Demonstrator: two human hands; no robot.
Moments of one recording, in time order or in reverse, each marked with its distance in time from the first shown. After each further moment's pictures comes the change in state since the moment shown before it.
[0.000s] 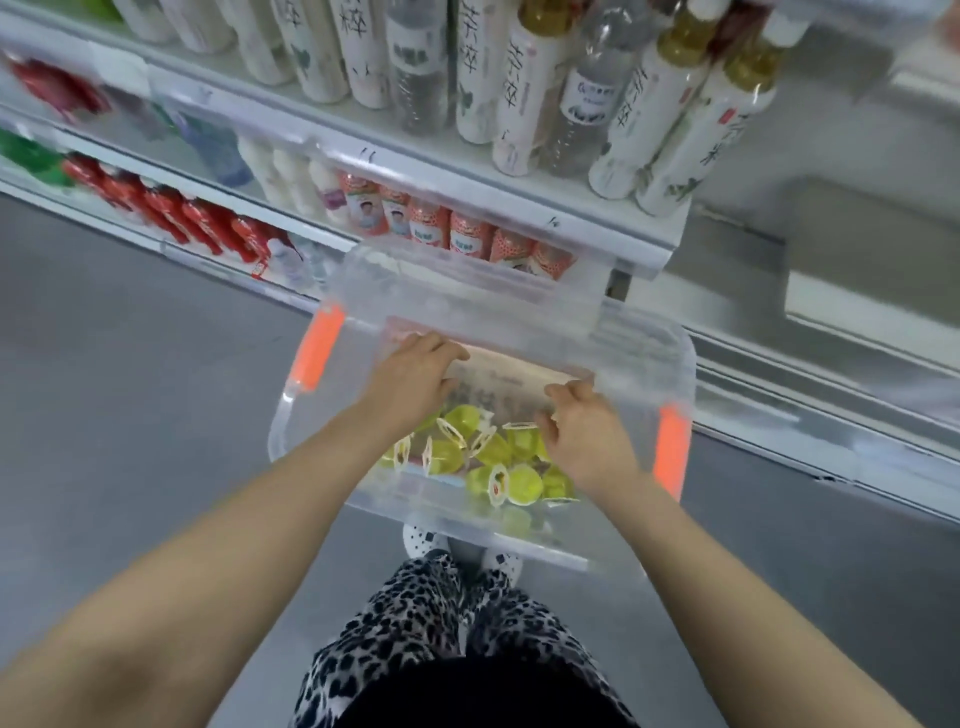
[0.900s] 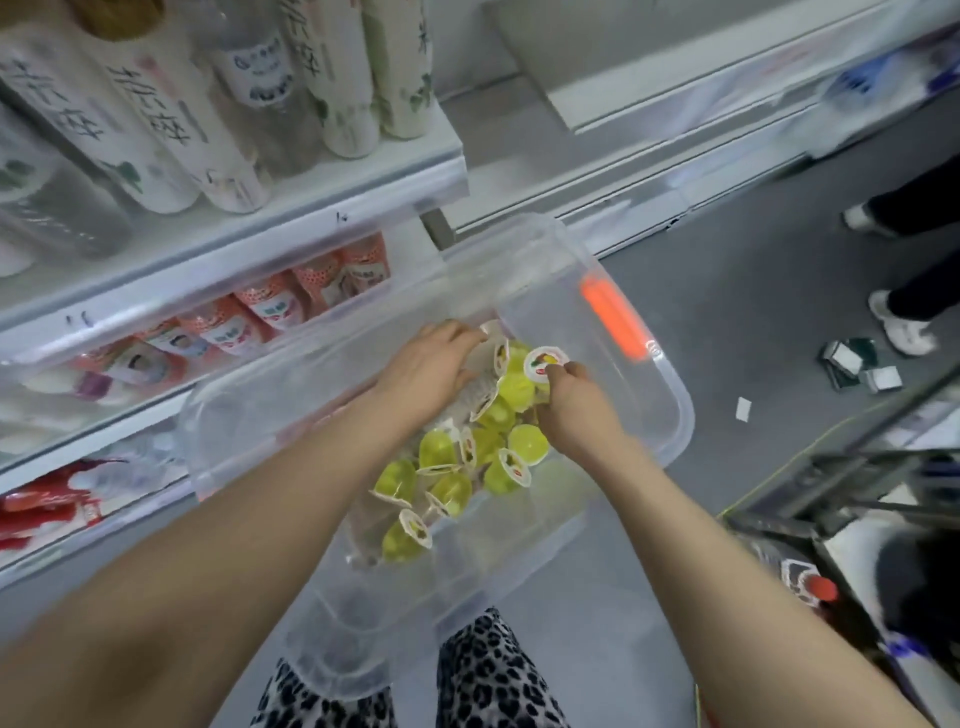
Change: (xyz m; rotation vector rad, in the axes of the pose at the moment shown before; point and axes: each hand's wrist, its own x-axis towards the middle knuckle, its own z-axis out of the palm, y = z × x) left_hand 0.107 0.044 0.037 0.117 -0.417 0.817; right_hand -0.022 -0.036 0.042 0.380 0.020 0.950
